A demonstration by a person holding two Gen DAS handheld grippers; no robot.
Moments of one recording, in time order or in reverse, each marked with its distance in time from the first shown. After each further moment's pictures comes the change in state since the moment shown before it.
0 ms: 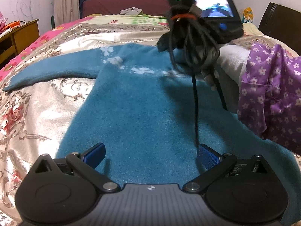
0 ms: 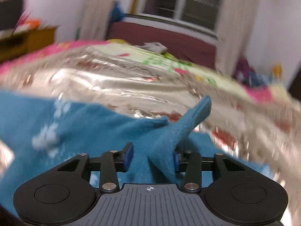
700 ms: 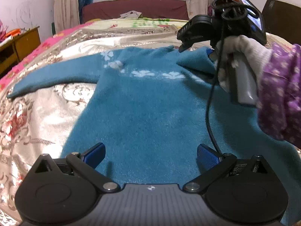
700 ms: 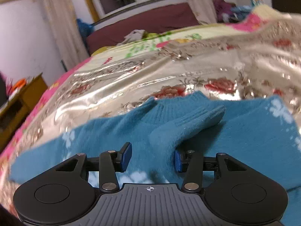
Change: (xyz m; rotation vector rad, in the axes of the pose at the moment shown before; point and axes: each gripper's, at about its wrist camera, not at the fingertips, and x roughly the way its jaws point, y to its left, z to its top) left arm -0.001 -0.004 0.000 0.028 -0.016 0.031; right arm 0.000 -0.092 -0.027 0.704 0.135 0.204
